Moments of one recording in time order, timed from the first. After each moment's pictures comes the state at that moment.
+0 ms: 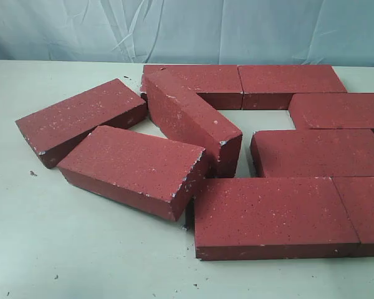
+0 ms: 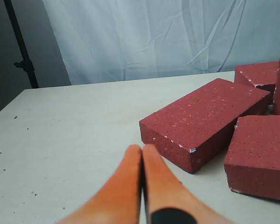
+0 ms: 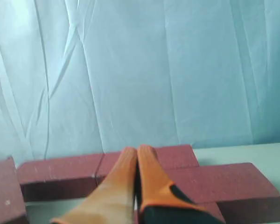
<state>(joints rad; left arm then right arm) 0.01 0.00 0.00 0.04 0.23 0.03 0.05 0.00 0.00 0.12 -0.02 0.03</state>
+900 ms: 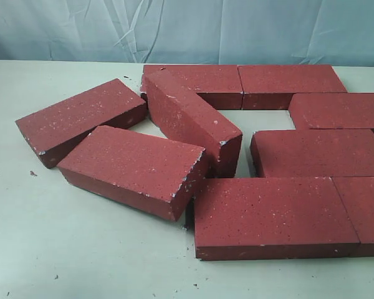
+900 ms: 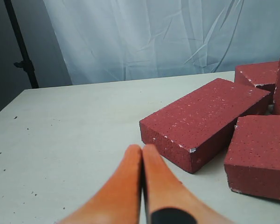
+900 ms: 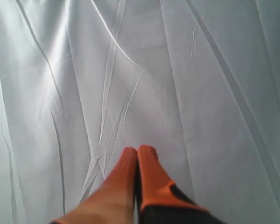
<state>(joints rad) 0.01 0.00 0.00 0.04 0.23 0.03 0.05 0.62 -0.59 0.02 -0.33 0.15</state>
